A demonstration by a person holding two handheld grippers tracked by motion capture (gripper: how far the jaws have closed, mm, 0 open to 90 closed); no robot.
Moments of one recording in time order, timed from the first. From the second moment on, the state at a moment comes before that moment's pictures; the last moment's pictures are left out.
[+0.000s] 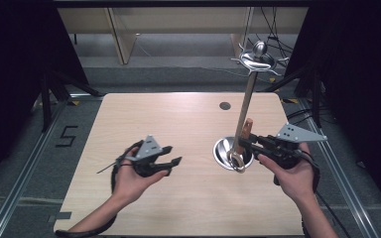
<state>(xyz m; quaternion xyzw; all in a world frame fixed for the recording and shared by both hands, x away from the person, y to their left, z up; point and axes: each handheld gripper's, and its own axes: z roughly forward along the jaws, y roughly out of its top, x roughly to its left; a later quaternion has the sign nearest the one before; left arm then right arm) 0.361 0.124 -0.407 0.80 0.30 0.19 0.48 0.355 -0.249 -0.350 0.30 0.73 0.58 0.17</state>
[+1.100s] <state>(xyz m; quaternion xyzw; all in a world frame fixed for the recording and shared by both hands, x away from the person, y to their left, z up) 0.331 0.201 -0.451 0.77 0.39 0.17 0.47 0.367 -0.253 -0.303 0.23 0.76 0.58 0.14</state>
